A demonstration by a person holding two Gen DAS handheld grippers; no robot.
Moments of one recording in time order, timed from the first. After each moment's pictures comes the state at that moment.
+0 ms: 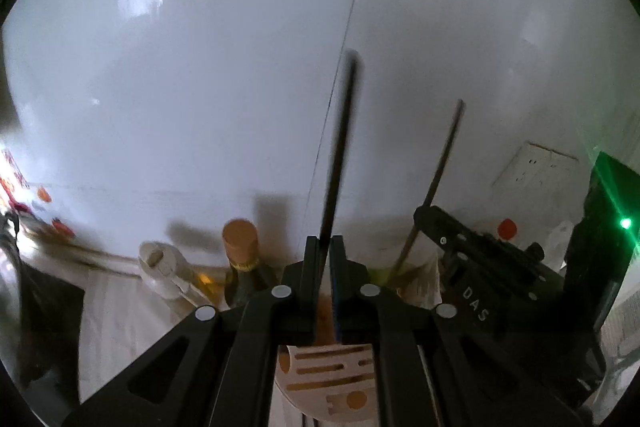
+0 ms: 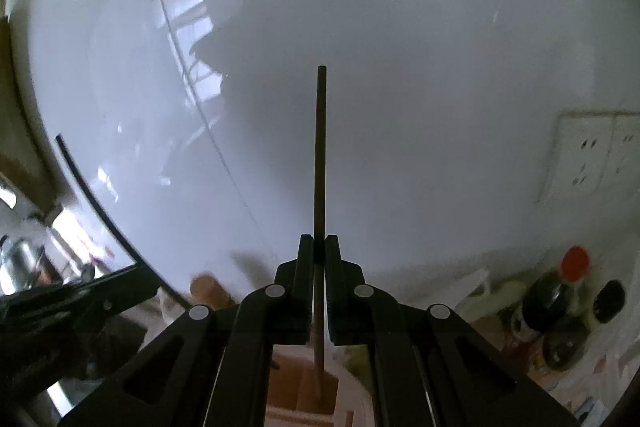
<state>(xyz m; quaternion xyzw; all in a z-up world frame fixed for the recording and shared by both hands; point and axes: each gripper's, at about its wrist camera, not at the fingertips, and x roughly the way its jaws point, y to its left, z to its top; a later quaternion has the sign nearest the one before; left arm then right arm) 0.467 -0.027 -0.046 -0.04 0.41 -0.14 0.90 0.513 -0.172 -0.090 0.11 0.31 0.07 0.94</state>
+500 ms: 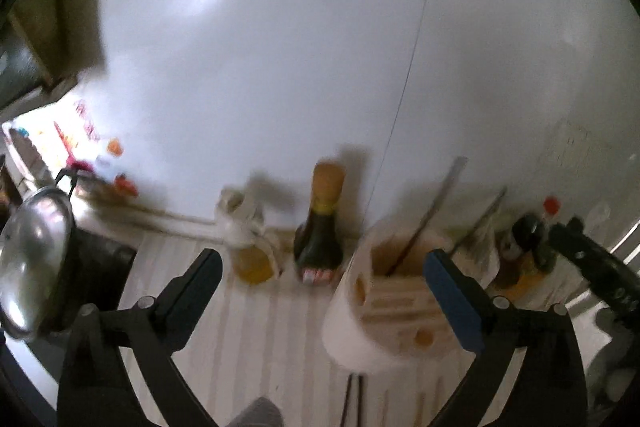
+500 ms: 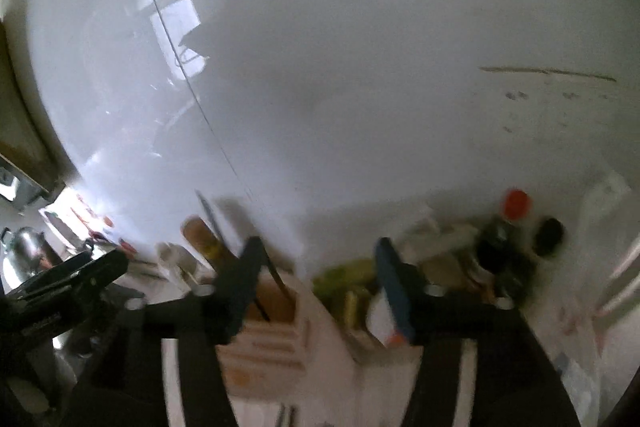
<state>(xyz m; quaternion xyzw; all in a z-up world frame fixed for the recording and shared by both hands) 0.394 0.014 -0.078 -0.02 0.40 -0.04 0.92 0.426 -0.223 -0.081 0.12 0.35 0.02 0.93</state>
